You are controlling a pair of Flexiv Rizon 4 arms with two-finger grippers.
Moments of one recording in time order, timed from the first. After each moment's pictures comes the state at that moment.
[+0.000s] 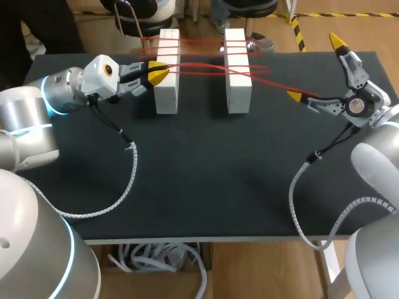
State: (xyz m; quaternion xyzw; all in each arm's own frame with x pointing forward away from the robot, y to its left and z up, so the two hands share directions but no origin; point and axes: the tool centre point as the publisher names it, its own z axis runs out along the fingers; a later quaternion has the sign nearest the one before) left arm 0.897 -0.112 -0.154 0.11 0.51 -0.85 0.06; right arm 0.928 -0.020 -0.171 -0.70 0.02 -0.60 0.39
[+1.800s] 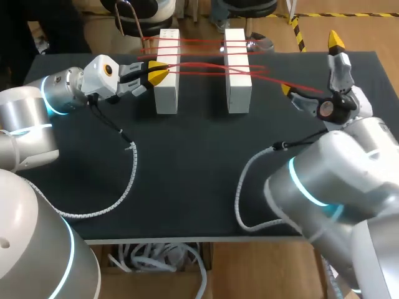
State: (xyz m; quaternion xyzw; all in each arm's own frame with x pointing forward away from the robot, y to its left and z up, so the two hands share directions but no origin) left arm 0.897 -0.112 -0.154 0.11 0.51 -0.85 0.06; right arm 0.914 -0.011 -0.146 -0.68 0.13 -0.67 0.26
